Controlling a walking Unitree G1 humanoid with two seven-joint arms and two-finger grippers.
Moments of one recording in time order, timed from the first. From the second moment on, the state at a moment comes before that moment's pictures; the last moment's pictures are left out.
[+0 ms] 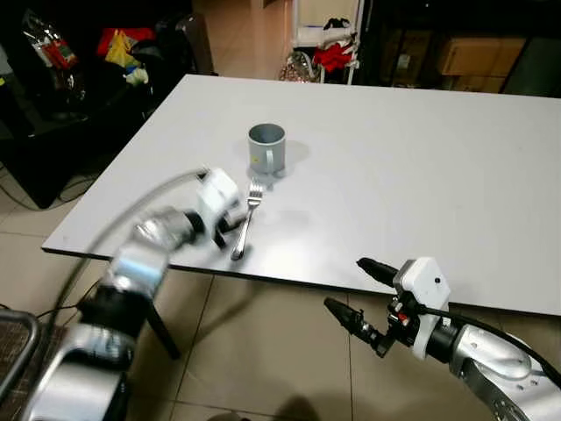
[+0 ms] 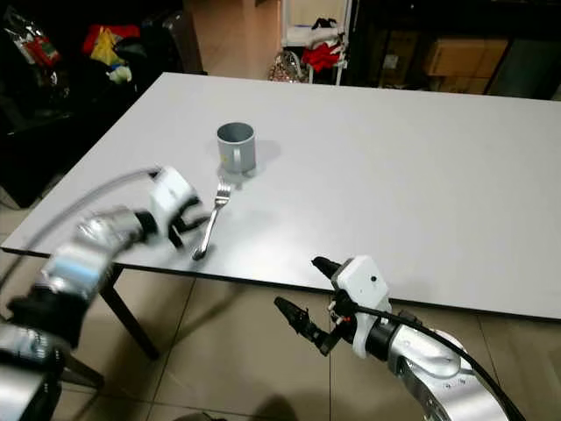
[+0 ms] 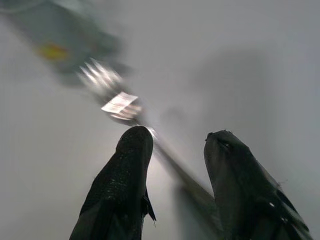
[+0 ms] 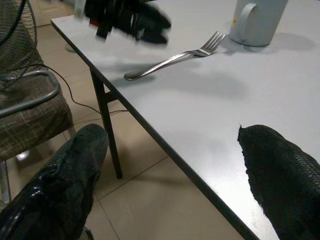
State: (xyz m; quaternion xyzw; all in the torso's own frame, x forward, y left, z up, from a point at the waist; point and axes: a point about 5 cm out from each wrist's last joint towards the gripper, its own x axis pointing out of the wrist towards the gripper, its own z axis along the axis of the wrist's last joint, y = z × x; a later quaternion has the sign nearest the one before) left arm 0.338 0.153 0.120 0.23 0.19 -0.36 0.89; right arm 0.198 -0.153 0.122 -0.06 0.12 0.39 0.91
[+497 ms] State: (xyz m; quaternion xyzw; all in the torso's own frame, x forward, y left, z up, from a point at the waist) left arm 0.331 0.165 0.105 0.31 0.23 -0.34 0.86; right arm 0.195 -0.154 0.124 -0.06 0.12 0.39 0.91
